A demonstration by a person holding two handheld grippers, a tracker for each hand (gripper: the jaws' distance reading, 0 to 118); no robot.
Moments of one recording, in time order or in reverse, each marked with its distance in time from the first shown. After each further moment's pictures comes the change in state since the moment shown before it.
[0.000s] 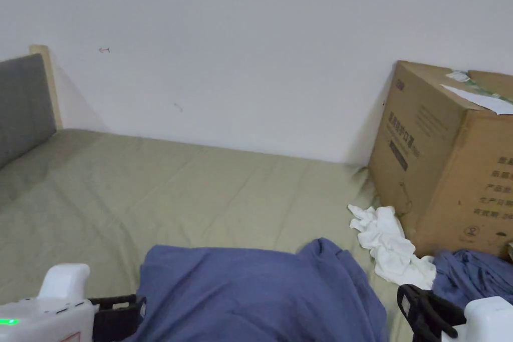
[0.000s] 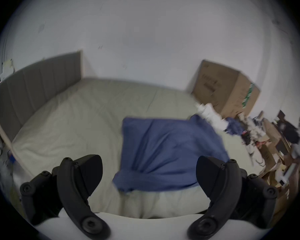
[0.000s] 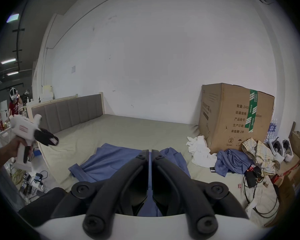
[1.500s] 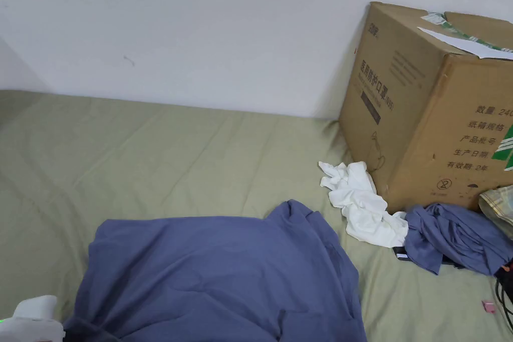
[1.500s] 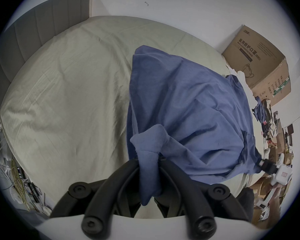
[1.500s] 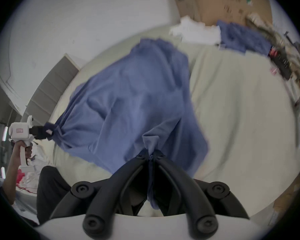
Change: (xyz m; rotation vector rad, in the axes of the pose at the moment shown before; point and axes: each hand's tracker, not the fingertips) left arm -0.013 -0.033 -0.138 -0.393 0.038 0.134; right arm 0.113 -0.197 -0.113 -0.621 -0.039 -0.432
